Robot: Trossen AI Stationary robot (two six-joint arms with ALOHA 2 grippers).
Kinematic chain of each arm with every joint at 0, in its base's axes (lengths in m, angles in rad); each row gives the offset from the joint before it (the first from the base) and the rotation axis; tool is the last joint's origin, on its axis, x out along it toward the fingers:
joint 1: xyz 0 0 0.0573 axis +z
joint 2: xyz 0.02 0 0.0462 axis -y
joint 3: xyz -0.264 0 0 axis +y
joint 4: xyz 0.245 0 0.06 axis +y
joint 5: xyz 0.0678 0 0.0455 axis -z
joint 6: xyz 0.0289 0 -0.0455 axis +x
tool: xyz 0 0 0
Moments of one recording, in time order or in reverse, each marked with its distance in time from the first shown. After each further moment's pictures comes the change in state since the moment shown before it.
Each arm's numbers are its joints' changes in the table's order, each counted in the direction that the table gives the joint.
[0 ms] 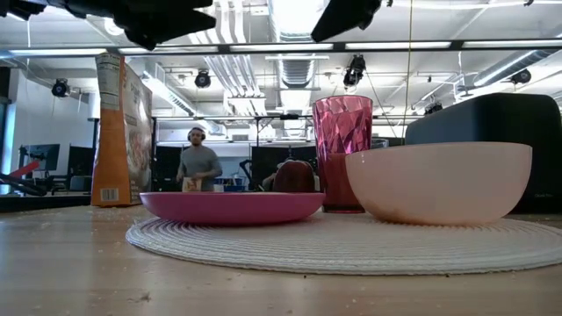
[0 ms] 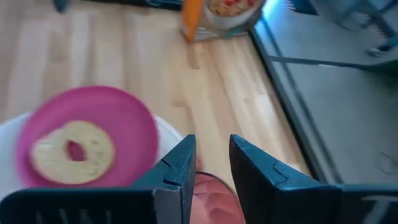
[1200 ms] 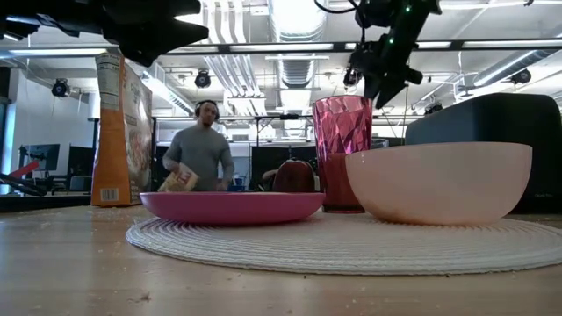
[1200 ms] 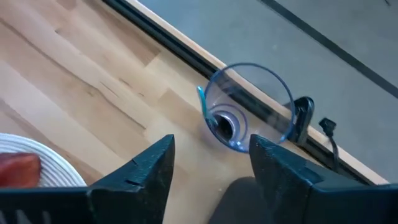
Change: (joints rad) left arm 0.005 0.004 0.101 -0.134 0.078 -0.041; right arm -0.661 0.021 0.000 0.299 -0.136 0.247
